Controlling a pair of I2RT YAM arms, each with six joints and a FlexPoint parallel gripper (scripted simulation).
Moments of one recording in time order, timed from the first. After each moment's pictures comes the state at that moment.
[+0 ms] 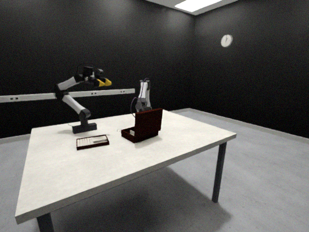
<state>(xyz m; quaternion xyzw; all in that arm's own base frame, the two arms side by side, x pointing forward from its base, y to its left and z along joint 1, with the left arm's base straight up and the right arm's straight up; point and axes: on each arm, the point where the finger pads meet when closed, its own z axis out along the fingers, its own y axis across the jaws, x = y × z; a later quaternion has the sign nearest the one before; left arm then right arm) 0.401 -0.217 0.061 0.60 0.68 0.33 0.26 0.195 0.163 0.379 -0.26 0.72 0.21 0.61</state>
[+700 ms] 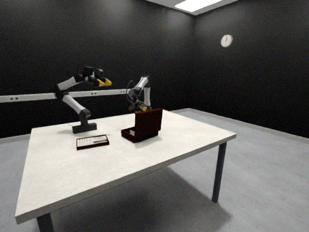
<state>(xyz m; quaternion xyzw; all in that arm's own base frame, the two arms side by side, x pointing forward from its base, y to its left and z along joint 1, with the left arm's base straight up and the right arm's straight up) 0.322 -0.253 0.157 0.56 0.71 0.25 0.35 0.195 0.163 0.379 -0.26 0.72 0.21 0.61</state>
